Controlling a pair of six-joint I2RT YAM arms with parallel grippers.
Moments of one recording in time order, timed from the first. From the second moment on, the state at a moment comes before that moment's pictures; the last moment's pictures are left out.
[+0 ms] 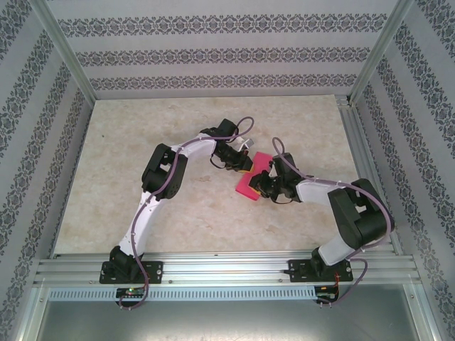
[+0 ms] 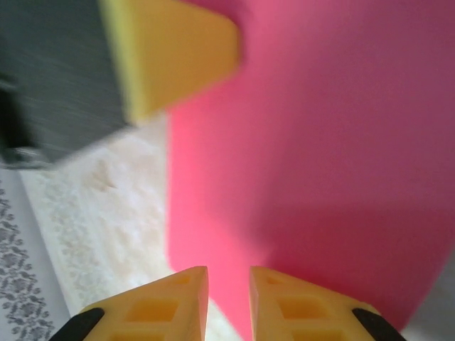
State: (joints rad) left arm -0.56 2.50 1.96 -0.64 0.90 -0.32; right arm 0.40 1.60 0.61 0.07 -0.48 0.95
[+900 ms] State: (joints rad) left arm -0.57 2.51 2.00 -0.70 0.85 -0.29; right arm 0.41 1.56 0.52 0.12 -0.50 0.95
